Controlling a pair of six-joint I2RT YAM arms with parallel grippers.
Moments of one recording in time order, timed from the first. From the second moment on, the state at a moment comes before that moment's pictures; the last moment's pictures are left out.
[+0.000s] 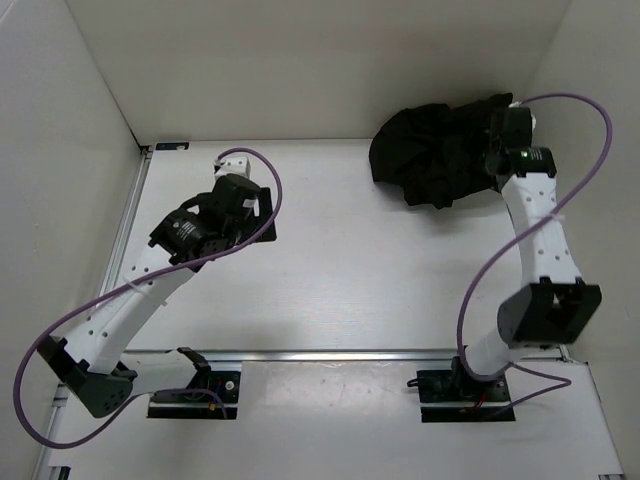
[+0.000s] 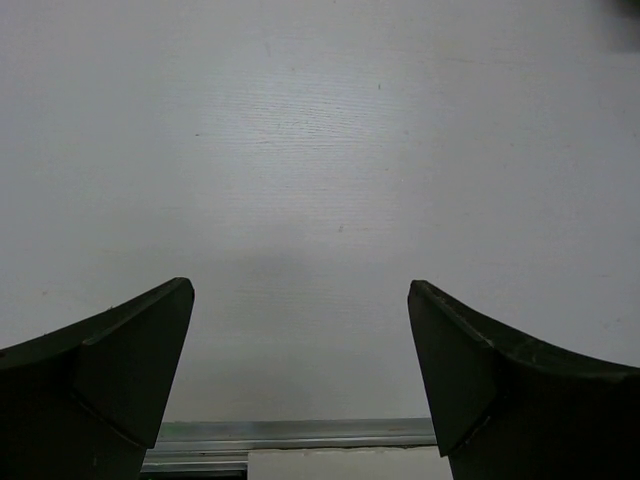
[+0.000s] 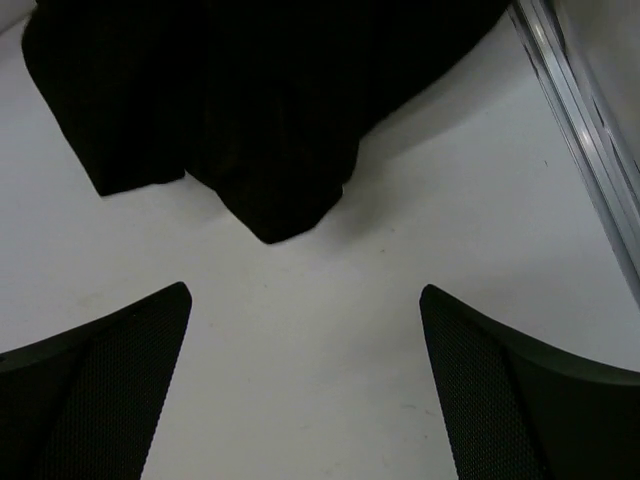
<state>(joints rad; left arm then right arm) -0.67 1.19 1.40 -1.00 -0.45 -0.53 0.03 1.50 1.61 -0.89 0.17 0.40</state>
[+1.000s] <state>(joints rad) -0.58 1.33 1.54 -1.04 -0.44 -0.54 0.20 1.76 2.40 -0.90 -0.12 0.30</state>
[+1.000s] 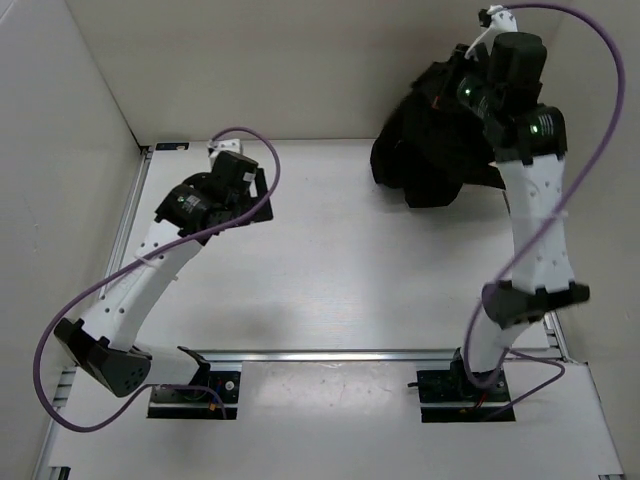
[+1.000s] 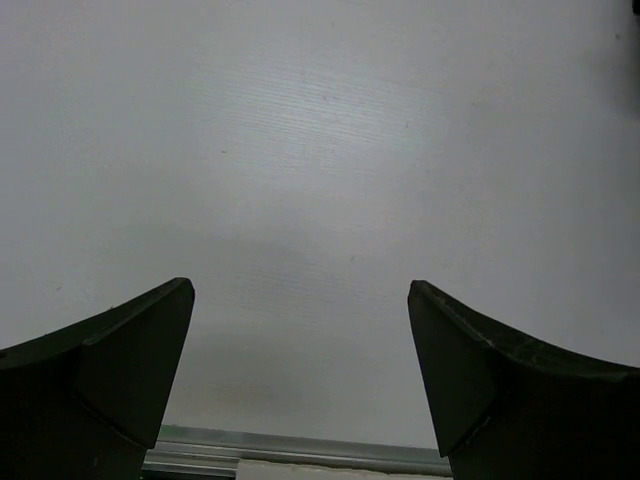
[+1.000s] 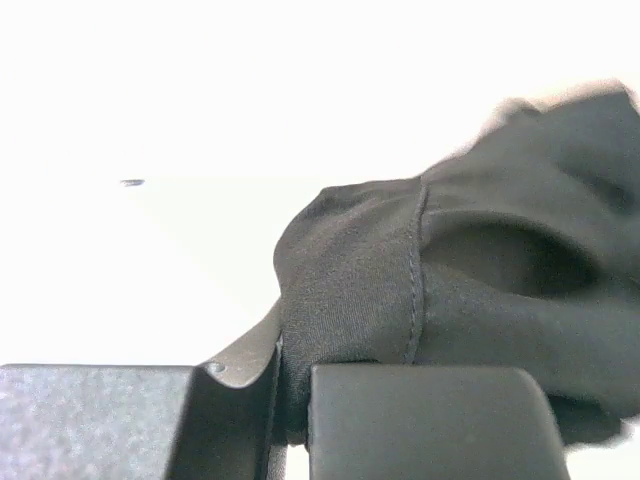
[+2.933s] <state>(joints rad) -0.56 1.31 0.84 -0.73 0.09 -0.78 0.98 1.56 1.08 -0.68 0.00 0.67</state>
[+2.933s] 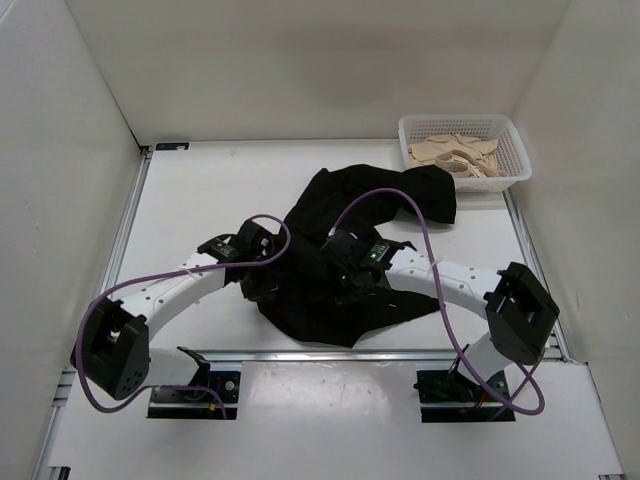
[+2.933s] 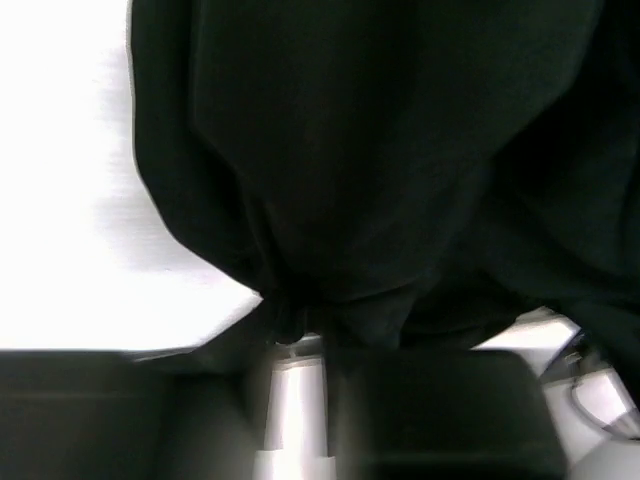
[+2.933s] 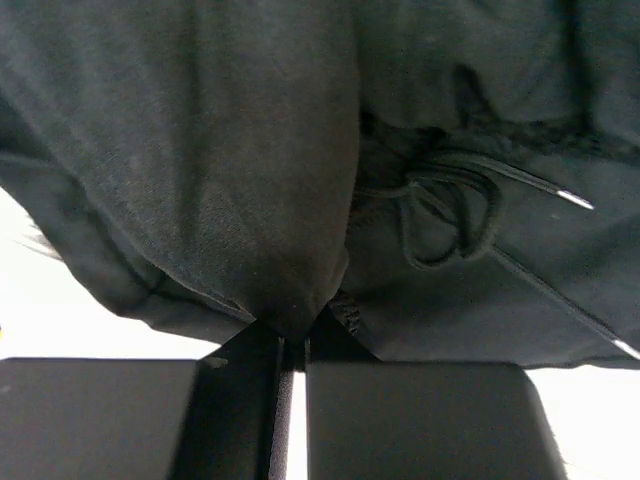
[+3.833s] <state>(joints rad) -0.89 1.25 1.02 -0.83 0.06 -0.87 0.49 1.34 1.26 -0.89 0.21 0.52</state>
